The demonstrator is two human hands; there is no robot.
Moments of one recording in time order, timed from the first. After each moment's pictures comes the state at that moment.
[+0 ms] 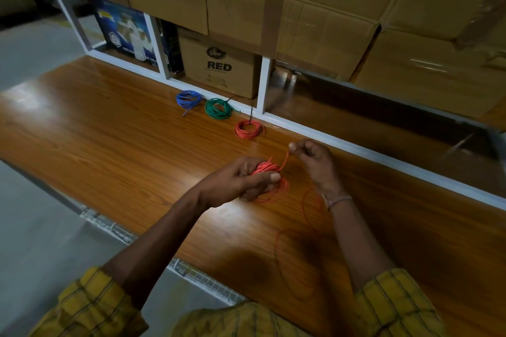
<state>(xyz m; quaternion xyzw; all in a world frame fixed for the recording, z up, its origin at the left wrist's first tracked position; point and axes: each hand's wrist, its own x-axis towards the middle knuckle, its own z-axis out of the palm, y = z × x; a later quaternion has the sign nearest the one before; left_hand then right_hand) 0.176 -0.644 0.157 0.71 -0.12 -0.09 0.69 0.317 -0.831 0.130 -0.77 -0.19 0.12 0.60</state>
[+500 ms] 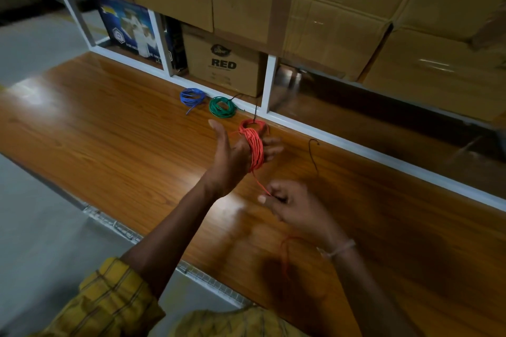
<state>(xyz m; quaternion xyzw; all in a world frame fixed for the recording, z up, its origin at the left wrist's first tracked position) 0.207 -0.628 0.145 0.48 -0.05 -0.05 0.87 0.228 -0.827 0.141 -0.80 -0.33 0.25 0.43</state>
